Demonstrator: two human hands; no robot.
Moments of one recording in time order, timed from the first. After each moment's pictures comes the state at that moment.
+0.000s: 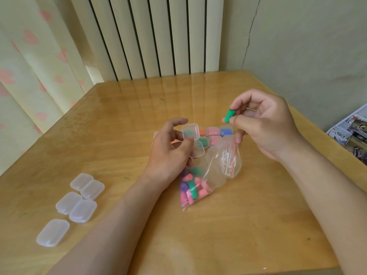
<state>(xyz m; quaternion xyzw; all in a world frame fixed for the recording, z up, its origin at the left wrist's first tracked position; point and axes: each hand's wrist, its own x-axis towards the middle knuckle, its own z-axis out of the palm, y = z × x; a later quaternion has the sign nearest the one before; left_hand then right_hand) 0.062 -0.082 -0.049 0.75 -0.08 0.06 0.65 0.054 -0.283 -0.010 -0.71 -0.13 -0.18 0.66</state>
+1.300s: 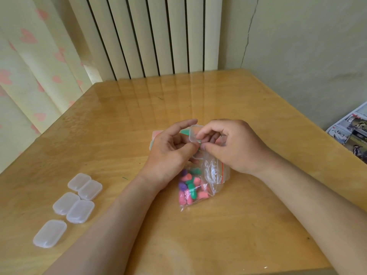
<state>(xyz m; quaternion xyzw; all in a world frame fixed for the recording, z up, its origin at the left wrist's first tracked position) 0.057 -0.078 -0.048 0.70 -0.16 -0.01 0.69 0.051 -0.253 -0.035 -0.85 -0.22 -0.14 0.46</state>
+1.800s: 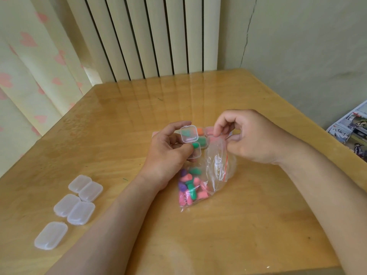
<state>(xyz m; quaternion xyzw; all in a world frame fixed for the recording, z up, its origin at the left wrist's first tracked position) 0.059 -0.080 -0.046 0.71 -0.10 0.00 0.70 0.045 -0.280 -0.009 -0.86 -0.21 -0.06 0.45</state>
